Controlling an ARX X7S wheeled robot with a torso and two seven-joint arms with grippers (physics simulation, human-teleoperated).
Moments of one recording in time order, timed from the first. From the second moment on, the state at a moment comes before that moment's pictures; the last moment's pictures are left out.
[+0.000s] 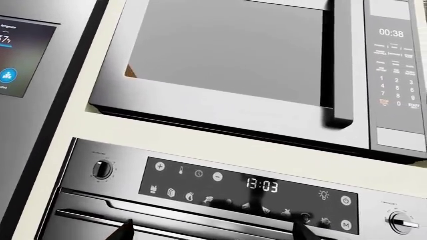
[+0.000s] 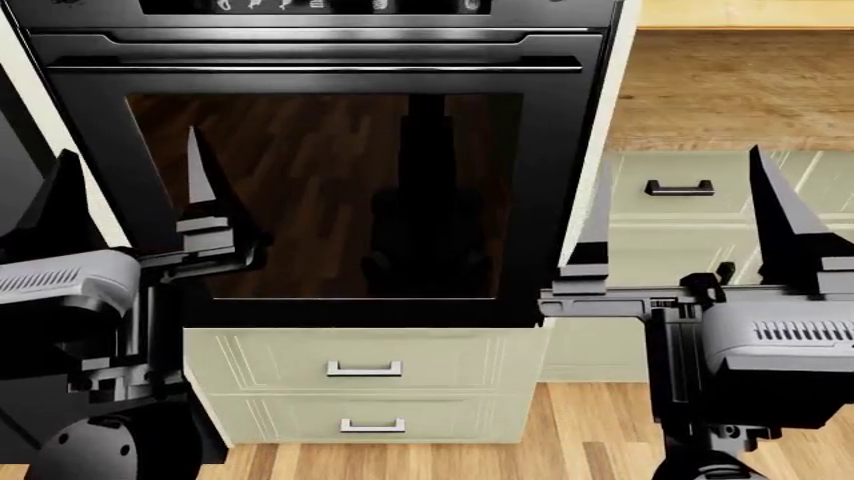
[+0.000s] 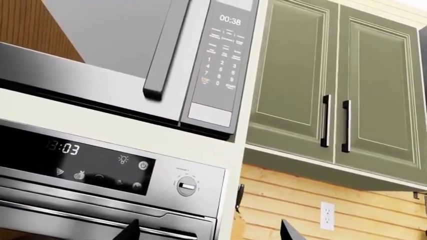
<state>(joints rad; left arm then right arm) -0.28 -0.17 0.00 0.61 -0.29 -0.18 -0.24 0.22 0.15 -0.14 -0.86 -0.19 0.45 0.12</state>
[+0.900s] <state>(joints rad) -0.27 -0.20 0.02 0.63 -0.32 -0.17 -0.28 0.21 0.18 -0.16 -0.86 -0.16 0.45 0.15</state>
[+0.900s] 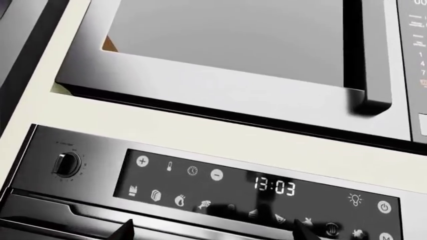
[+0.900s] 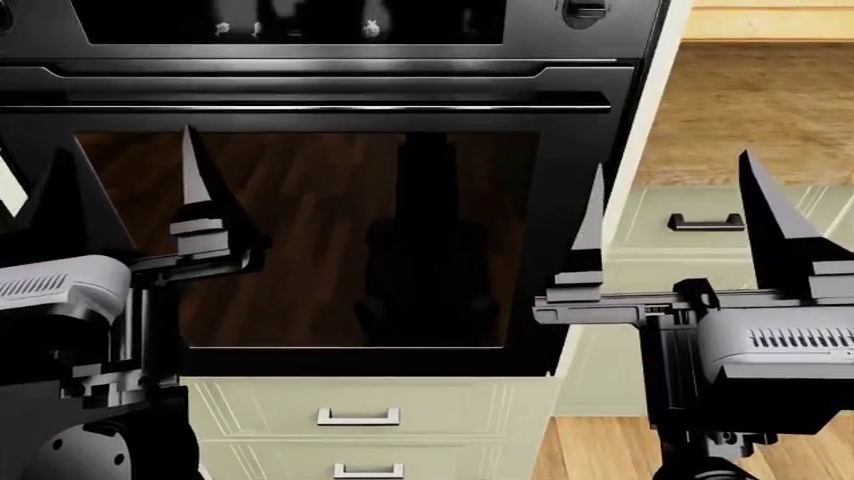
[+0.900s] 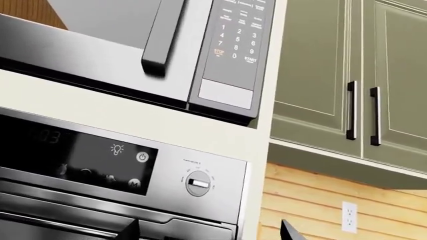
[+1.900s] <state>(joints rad) -0.27 -0.23 0.03 0.64 -0.37 -0.15 -0.29 0.21 0.21 -0.17 -0.87 -0.11 0.45 0.17</state>
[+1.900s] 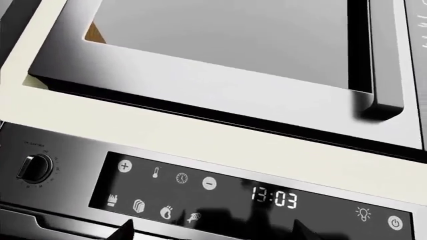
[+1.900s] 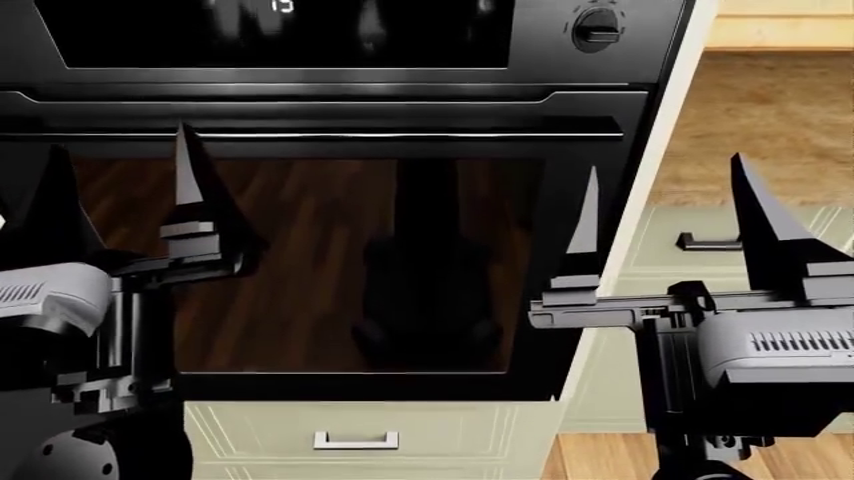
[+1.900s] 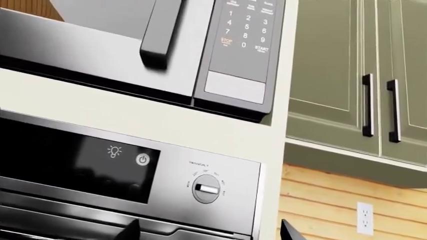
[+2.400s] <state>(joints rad) -0.26 -0.25 0.03 0.66 -0.41 -0.13 -0.29 0.21 0.22 -0.18 -0.87 -0.10 0.46 0.19</state>
